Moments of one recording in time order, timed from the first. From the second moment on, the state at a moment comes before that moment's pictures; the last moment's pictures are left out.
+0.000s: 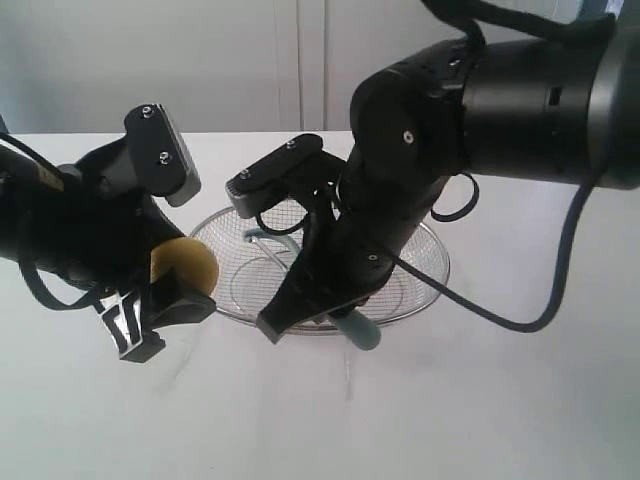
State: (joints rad) left arm -0.59 1.29 -0.87 -0.39 0.60 0.92; right arm 0.78 1.66 -1.25 0.00 0.86 -0.06
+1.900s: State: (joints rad) left arm -0.59 1.28 -0.87 -0.39 0.59 0.58; right arm 0.81 1.65 -1.31 0.19 0.88 -0.13
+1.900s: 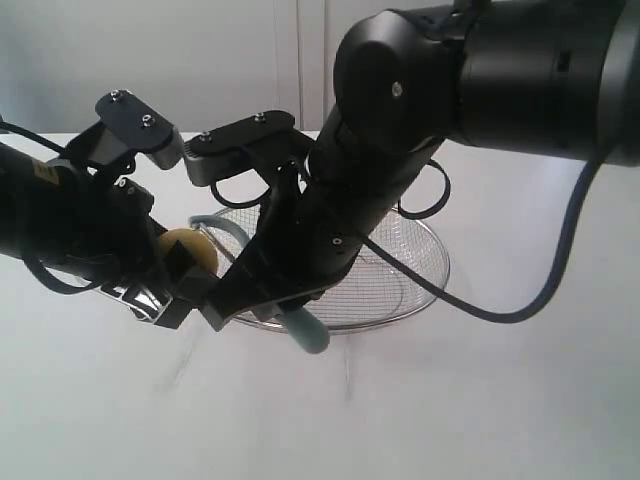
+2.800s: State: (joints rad) left arm -0.59 1.28 -0.87 -0.39 0.58 0.58; right arm 0.81 1.53 -1.31 0.15 0.88 -0.14
